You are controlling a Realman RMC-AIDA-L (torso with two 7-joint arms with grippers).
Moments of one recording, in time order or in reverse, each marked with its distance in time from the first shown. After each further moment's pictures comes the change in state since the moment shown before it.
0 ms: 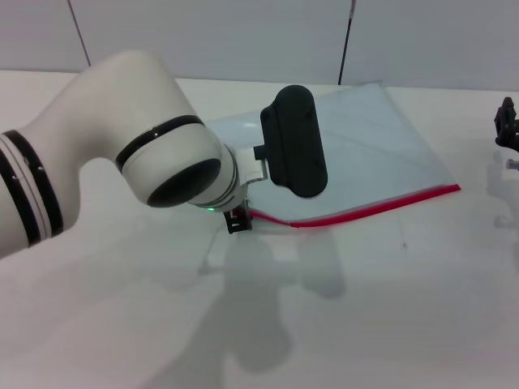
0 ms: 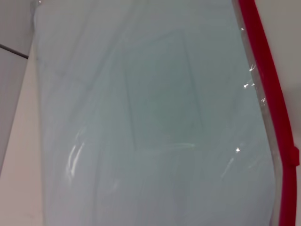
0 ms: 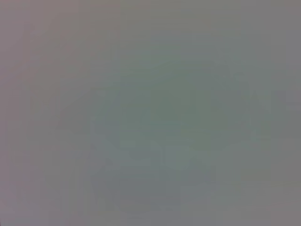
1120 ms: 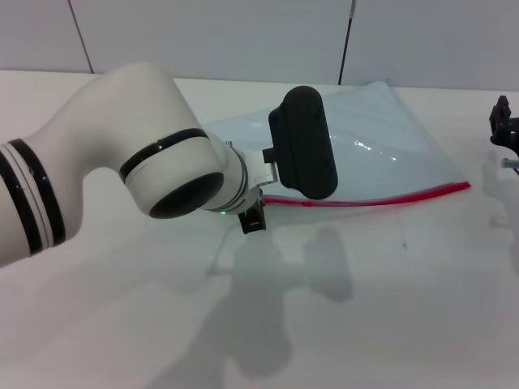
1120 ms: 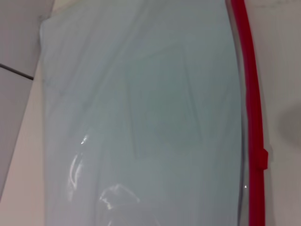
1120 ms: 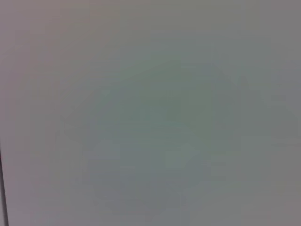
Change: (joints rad) left arm 0.003 -0.002 0.034 0.003 0.000 0.070 -0.052; right arm 0.000 0.003 0.001 -0.013 0.000 0.000 0.000
